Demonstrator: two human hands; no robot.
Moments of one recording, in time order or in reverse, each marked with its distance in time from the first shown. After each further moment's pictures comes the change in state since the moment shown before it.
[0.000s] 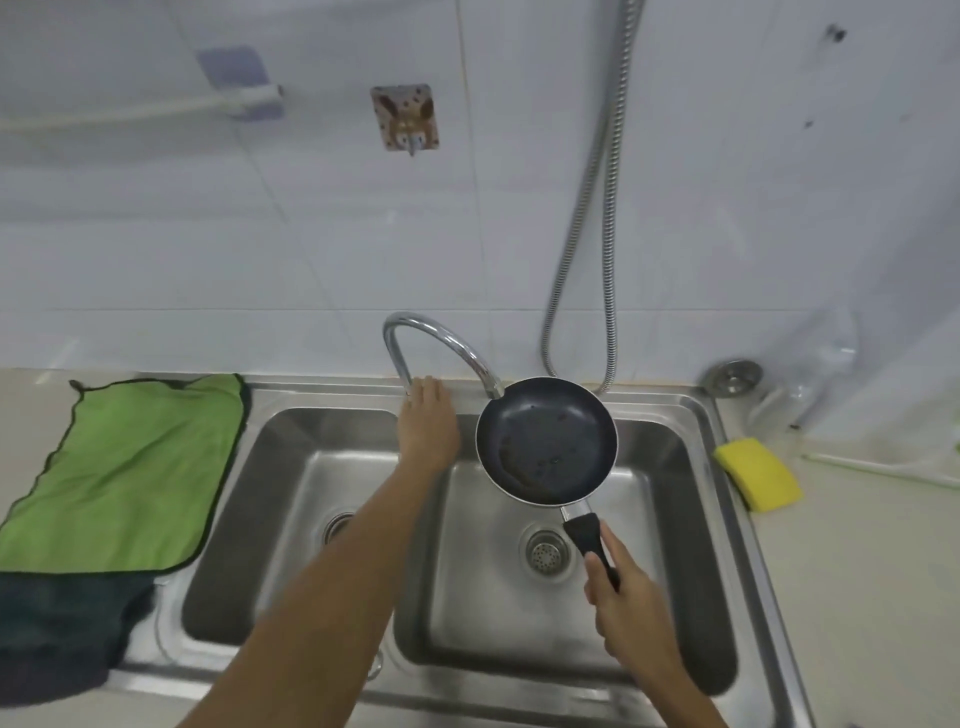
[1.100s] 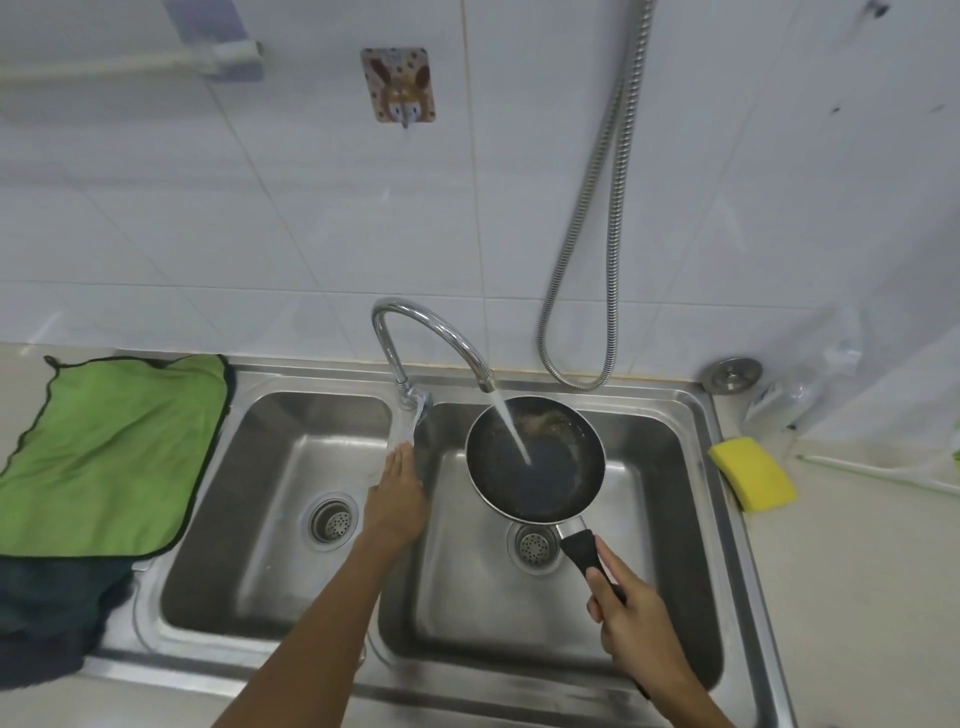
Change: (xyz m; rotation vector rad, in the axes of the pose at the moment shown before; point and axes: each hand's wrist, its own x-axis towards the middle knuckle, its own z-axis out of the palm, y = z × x) left_hand -0.085 -0.040 0.071 -0.338 -0.249 -0.120; right_hand -0.003 0.011 -0.017 0.076 -0.101 0.099
